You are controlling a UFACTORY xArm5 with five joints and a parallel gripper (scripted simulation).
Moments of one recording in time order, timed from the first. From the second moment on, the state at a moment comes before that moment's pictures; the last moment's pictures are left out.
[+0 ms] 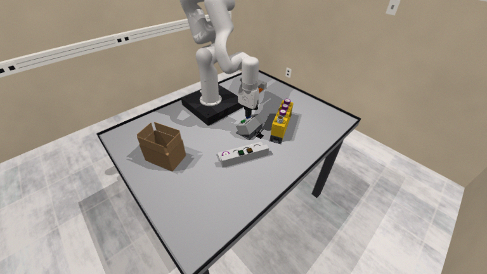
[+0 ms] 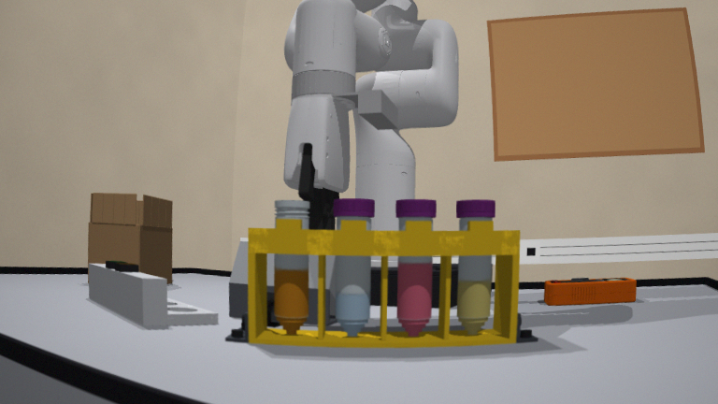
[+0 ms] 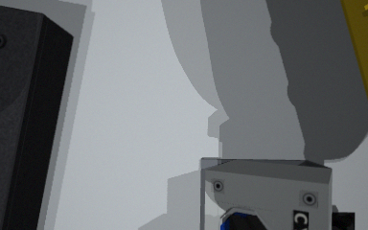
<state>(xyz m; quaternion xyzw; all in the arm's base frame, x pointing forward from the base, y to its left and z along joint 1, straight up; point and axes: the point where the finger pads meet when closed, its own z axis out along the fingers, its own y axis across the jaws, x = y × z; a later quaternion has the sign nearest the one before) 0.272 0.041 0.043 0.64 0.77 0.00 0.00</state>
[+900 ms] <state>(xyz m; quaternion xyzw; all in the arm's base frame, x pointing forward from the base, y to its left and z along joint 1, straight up) 0.272 0.041 0.061 0.64 0.77 0.00 0.00</state>
